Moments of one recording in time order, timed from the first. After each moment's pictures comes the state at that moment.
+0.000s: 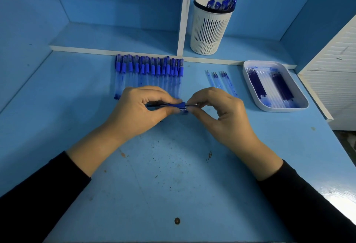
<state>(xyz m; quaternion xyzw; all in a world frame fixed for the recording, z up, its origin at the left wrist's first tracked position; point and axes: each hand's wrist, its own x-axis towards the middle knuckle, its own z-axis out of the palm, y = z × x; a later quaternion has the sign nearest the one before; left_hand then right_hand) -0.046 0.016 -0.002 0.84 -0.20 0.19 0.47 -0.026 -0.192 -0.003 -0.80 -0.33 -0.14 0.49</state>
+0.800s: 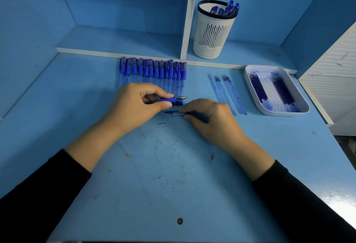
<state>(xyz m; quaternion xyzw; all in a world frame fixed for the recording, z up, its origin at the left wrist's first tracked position) -0.042 0.031 0.004 0.85 -0.07 0.11 0.51 -0.020 -0.181 -0.012 -0.86 -0.33 -0.08 0.38</state>
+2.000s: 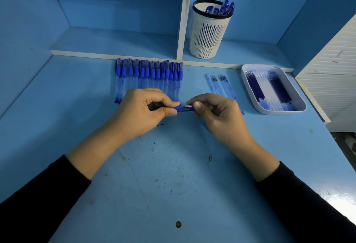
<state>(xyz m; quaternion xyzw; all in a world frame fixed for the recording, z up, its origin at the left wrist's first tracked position) -0.038 0.018 -0.005 0.84 -0.13 0.11 0.51 -0.027 -0.185 -0.004 -0.79 -0.18 -0.01 0.59</state>
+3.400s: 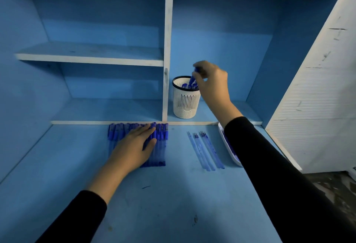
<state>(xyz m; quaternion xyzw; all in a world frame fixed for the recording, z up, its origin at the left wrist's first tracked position) 0.040 0.034 -0.019 0.97 -0.06 0.08 0.24 0.146 -0.189 0.112 -0.82 -0.19 -0.37 0.39</state>
